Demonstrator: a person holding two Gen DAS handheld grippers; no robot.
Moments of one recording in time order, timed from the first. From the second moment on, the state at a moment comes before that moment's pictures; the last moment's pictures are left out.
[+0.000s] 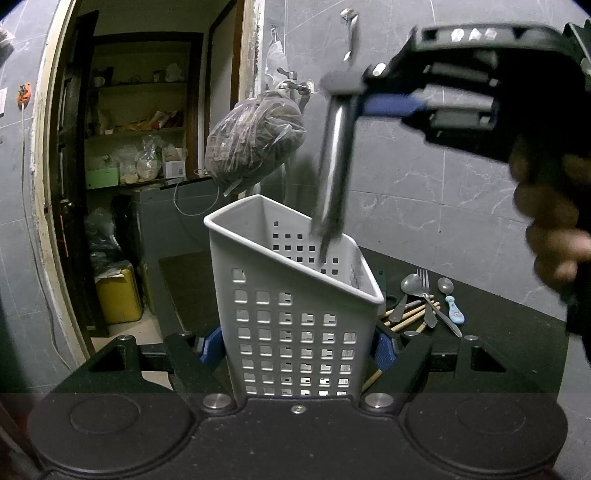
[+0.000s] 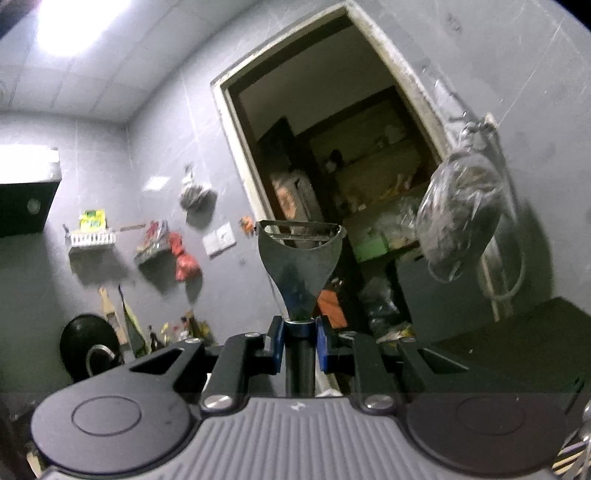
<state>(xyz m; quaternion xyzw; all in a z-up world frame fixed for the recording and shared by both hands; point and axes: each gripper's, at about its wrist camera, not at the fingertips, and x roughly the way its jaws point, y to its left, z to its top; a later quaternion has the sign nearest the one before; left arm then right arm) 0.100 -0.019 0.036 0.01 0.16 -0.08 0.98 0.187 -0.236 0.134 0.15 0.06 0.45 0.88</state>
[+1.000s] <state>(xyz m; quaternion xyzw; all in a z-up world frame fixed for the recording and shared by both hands) 0.099 -0.021 0.035 0.02 0.16 -0.08 0.98 0.167 -0.205 0.079 0.05 0.15 0.43 0.89</state>
